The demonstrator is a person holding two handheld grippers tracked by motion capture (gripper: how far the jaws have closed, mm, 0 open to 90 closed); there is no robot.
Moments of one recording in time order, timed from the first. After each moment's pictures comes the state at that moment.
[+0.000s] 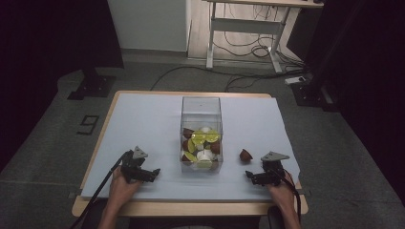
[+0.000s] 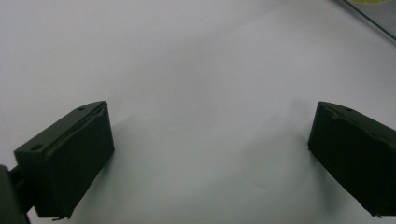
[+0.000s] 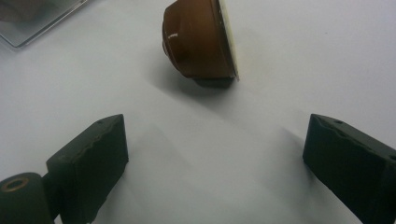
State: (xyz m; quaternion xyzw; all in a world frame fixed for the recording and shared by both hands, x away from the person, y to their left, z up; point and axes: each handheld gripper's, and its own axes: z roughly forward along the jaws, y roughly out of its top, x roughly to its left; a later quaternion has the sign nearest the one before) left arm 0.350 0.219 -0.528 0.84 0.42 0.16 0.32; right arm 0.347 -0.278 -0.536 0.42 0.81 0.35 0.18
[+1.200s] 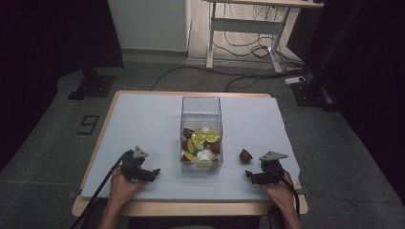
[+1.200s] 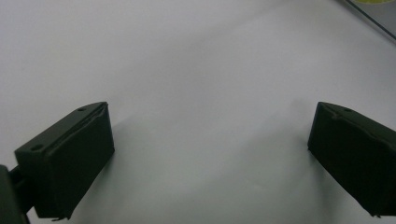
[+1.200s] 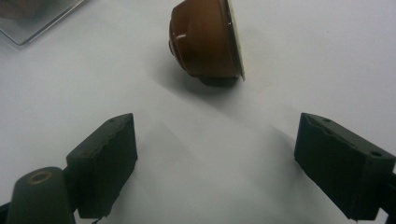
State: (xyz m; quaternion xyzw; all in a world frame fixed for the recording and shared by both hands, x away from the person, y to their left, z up) left arm 0.350 0.218 -0.526 0.83 0.43 0.16 0.31; right arm 0.346 -0.273 -0.530 0.43 0.82 0.33 0.18
